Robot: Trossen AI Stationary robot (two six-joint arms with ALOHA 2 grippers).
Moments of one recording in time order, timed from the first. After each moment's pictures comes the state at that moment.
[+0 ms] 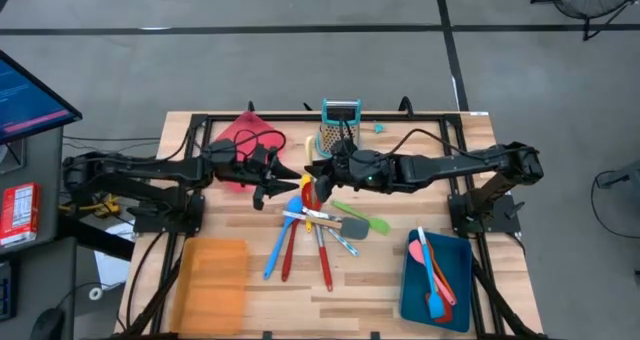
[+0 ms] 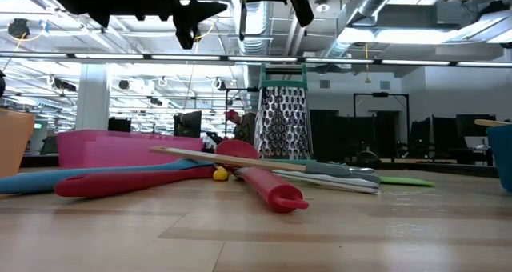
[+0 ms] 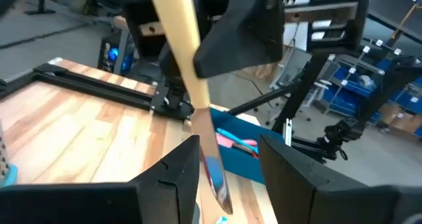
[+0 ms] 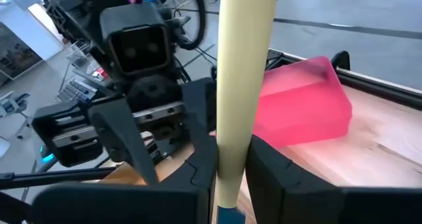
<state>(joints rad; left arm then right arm) 0.16 1.10 0.57 0.49 0.28 -0.34 0.09 1.59 1.32 -0.05 0.42 0.61</state>
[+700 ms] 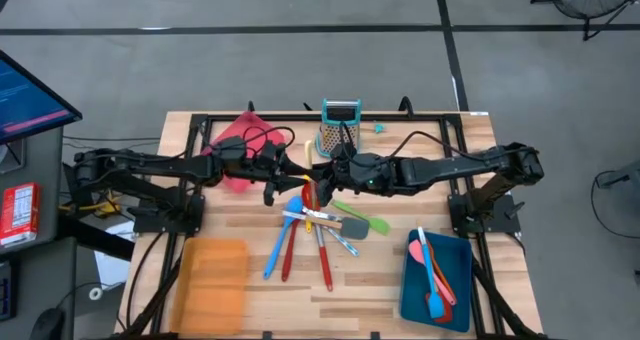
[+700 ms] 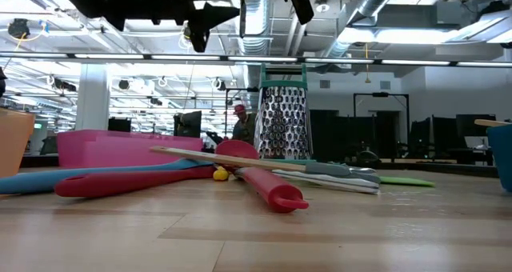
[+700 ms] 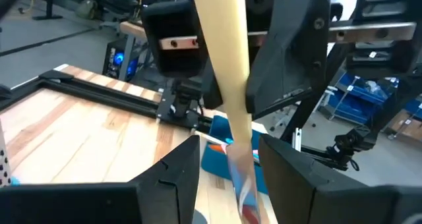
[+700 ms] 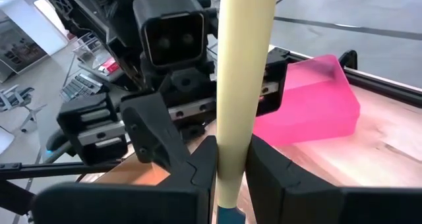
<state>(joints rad) 0.17 1.21 0.63 0.56 0.28 -0.34 0.11 1.59 1.32 -0.05 0.42 0.60</state>
